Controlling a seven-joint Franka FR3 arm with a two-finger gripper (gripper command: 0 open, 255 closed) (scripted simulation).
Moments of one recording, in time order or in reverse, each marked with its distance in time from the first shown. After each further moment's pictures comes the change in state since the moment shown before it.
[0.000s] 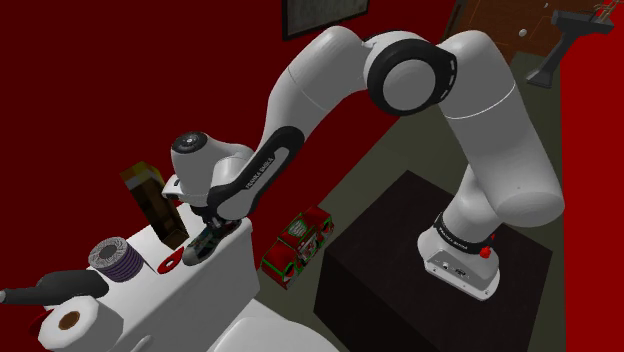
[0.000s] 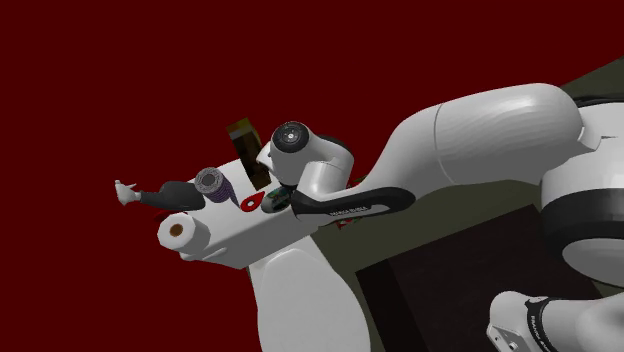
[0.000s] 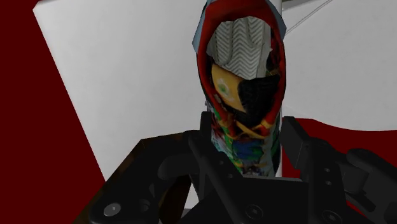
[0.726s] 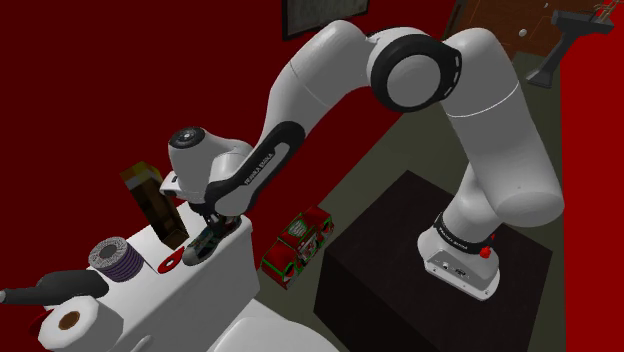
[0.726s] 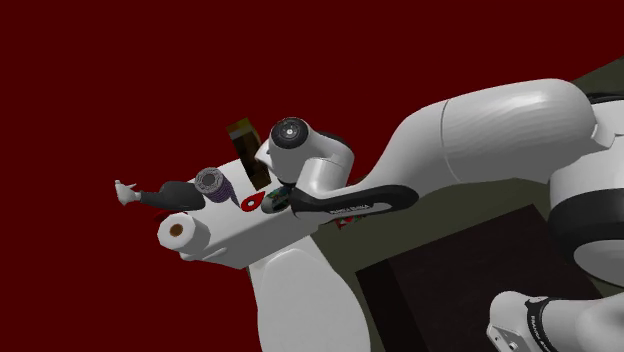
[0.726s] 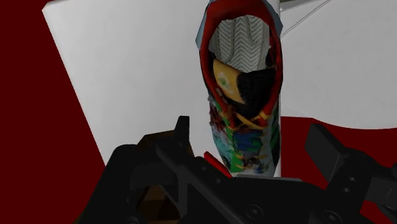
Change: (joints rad) arm -0.004 -0.021 0.006 -0.001 0.007 -0.024 -0.005
